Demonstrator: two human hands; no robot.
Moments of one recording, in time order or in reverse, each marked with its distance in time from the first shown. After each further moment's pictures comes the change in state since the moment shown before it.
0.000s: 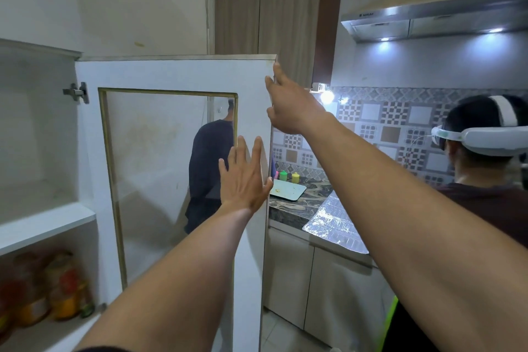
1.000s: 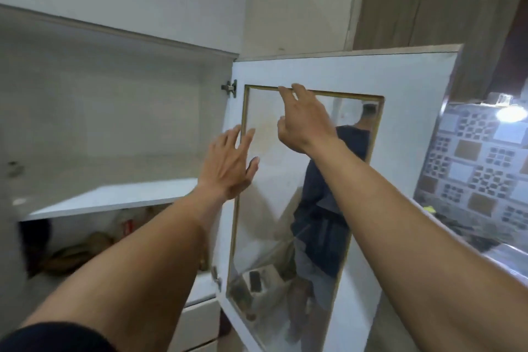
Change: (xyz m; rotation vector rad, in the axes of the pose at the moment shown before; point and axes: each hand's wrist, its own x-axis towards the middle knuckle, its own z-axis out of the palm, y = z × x) left_hand -0.015 -0.220 -0.076 0.385 0.079 -0.180; right_hand 0.059 -0.162 0.078 0.347 0.087 -0.276
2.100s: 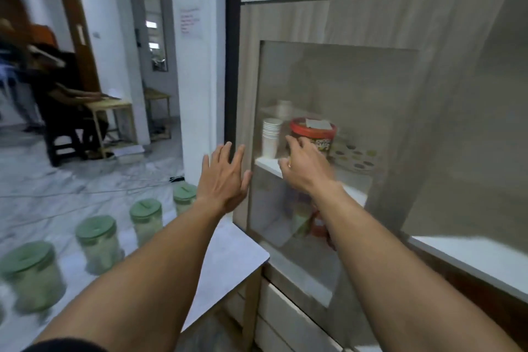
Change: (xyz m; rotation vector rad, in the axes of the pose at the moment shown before) left_hand -0.383 -0.539 -0.252 0.731 -0.131 -1.079; right_hand 0.025 -0.728 0.205 0.806 -0.396 -0.815
